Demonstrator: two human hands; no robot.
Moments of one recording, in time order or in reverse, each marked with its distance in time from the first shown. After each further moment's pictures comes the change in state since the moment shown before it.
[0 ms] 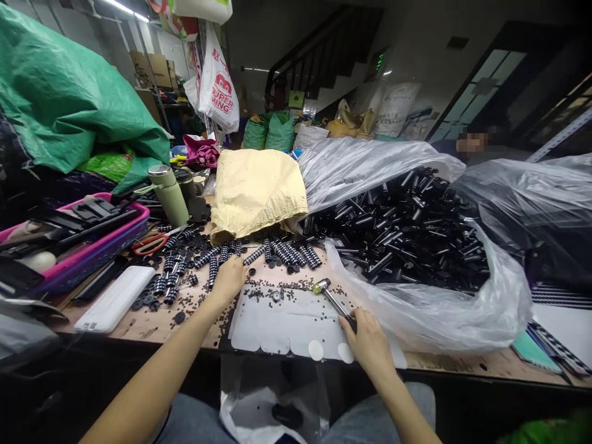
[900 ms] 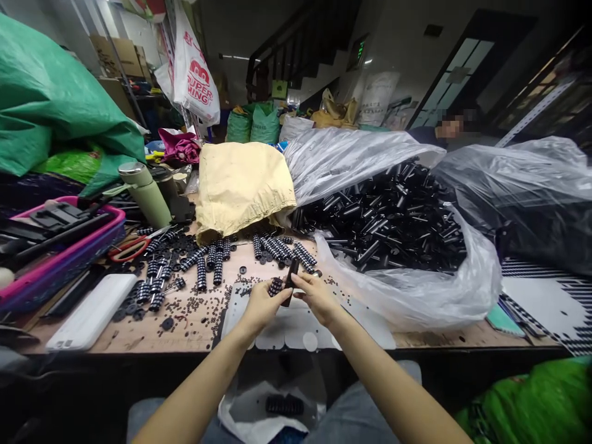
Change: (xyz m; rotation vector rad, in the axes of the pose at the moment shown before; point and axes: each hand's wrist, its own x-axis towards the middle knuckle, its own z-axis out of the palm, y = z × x) left_hand -0.047 0.085 0.029 -1.279 -0.221 -0.163; right_hand 0.058 -0.099 -0.027 0.963 -0.318 -0.101
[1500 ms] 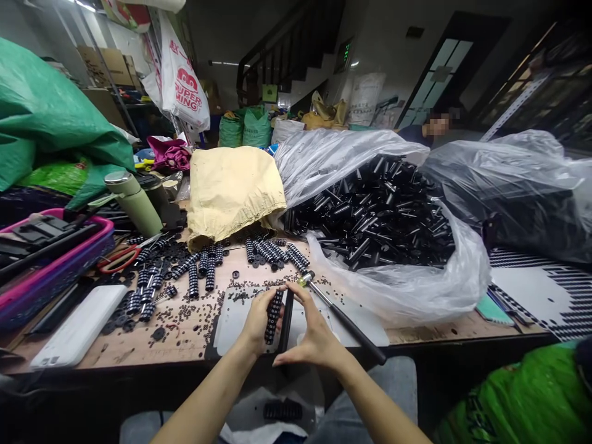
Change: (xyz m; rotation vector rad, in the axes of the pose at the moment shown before) left_hand -0.018 0.004 0.021 -0.497 -0.046 -0.245; right_hand -0.059 0.002 0.004 -0.180 0.005 -0.415
